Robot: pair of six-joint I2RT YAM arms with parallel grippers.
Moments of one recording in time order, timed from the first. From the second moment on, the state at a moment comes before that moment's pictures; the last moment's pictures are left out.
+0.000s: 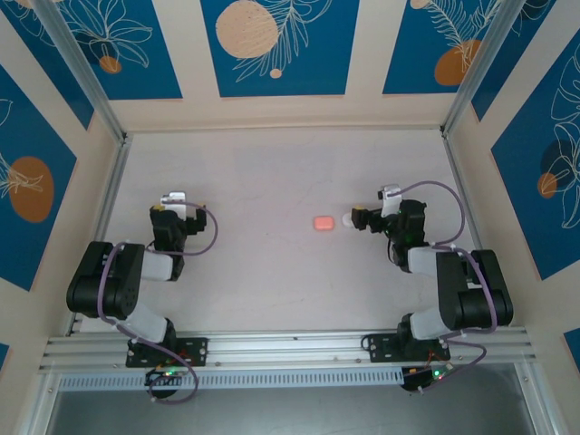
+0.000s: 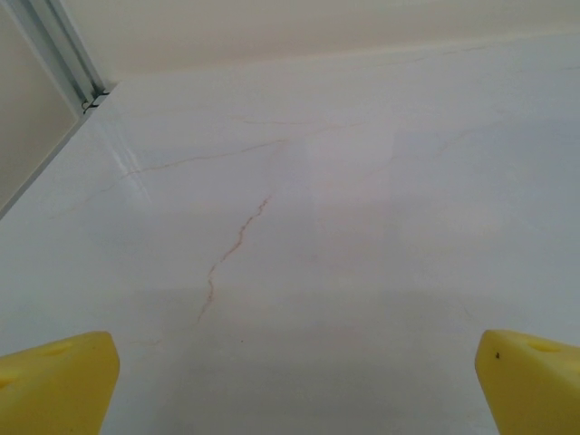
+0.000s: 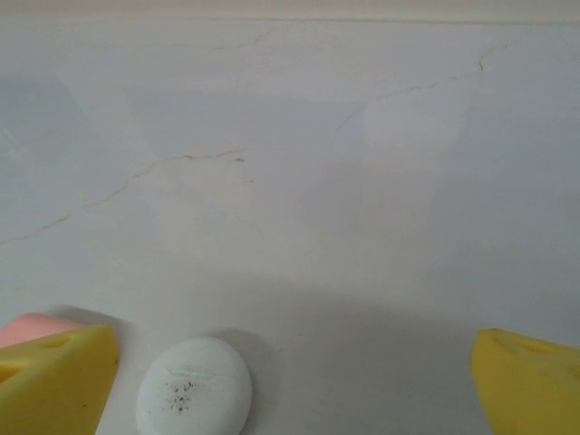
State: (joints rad) left arm -0.08 1.57 0.35 0.89 -0.18 0.05; right arm 0.02 1.46 0.39 0.65 -0.27 -0.01
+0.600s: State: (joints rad) left arm -0.08 1.57 0.36 0.85 -0.09 0.06; right arm -0.04 1.52 0.39 0.72 -0.32 0.05
